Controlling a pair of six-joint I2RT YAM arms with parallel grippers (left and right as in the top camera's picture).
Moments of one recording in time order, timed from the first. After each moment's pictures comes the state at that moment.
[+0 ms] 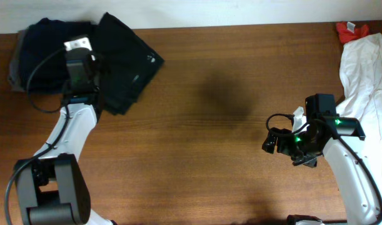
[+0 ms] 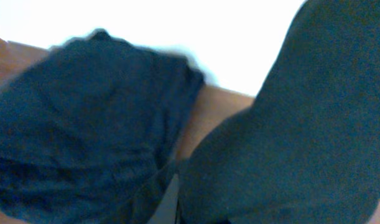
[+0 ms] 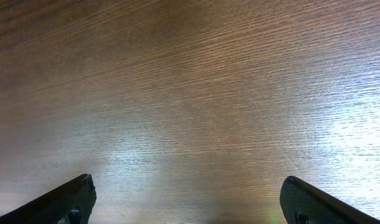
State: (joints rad) left arm 0.06 1.75 1.16 0.16 -0.20 -0.14; right arm -0.11 1.30 0.96 -1.14 -0.27 0.21
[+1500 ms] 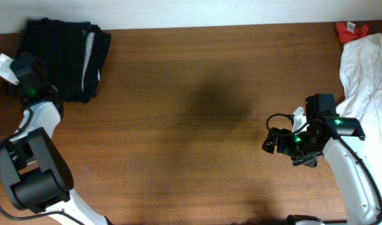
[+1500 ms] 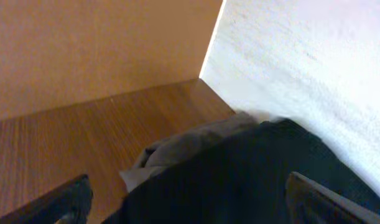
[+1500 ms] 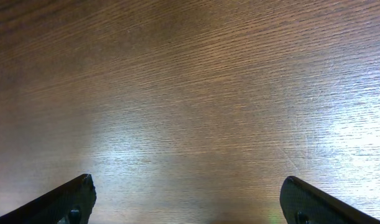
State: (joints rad) left arm 0.38 1.98 1.26 0.41 -0.47 -0.38; right arm -0.11 1.30 0.96 -1.14 -0.27 0.21
